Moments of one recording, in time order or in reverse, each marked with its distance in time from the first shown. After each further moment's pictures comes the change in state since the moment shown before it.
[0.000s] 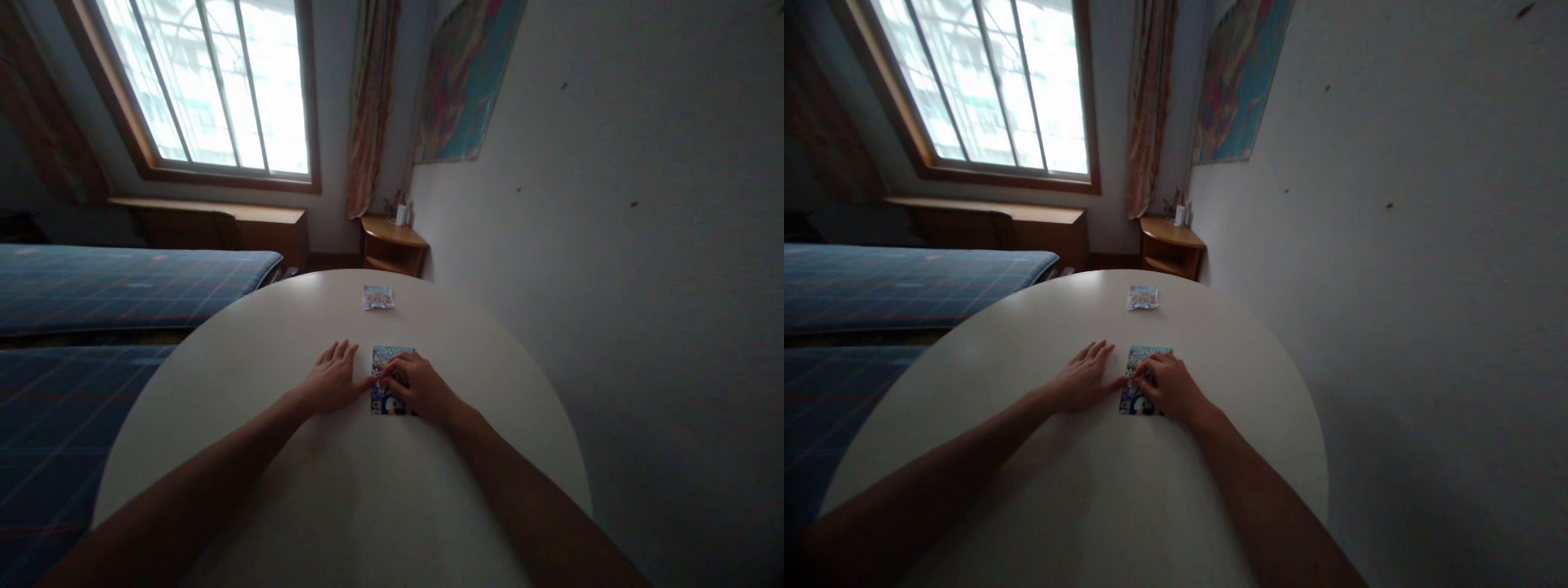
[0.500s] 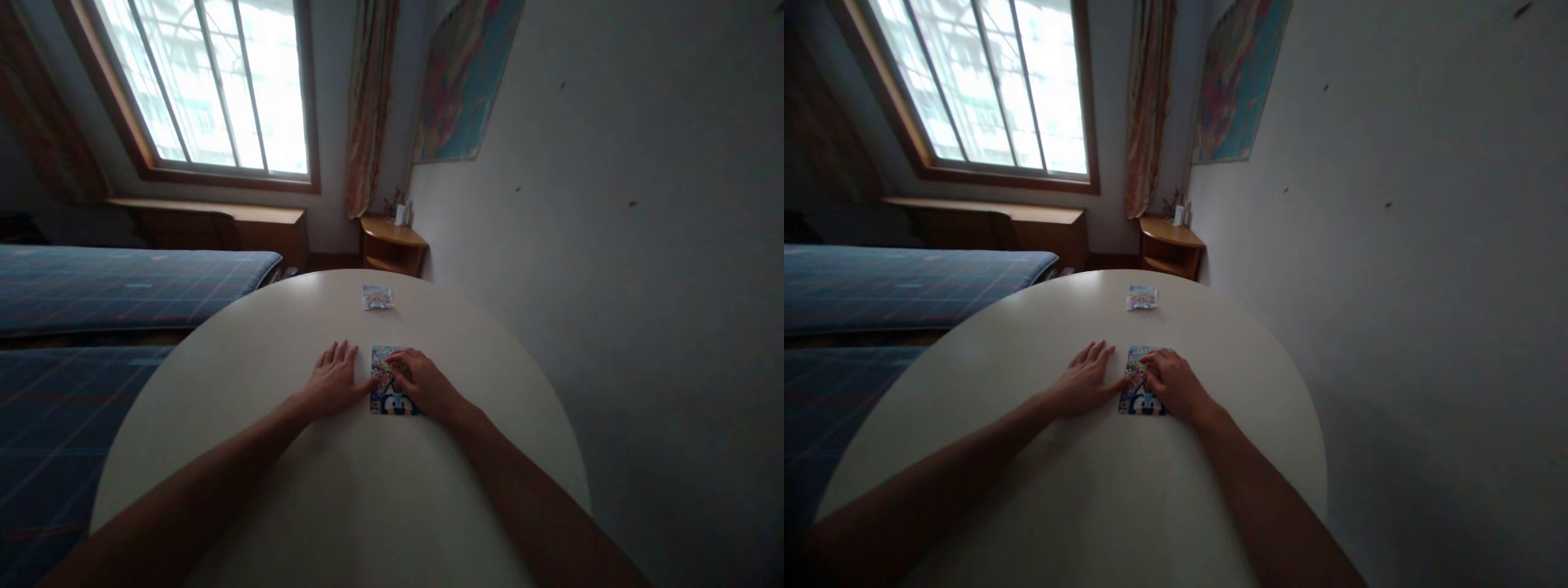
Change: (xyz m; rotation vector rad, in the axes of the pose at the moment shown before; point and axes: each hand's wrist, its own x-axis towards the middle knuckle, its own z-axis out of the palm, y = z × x) left_hand -0.001 0.003 0.009 0.001 0.051 -0.010; right_hand -0.001 0.010 0.000 0.004 0.036 0.062
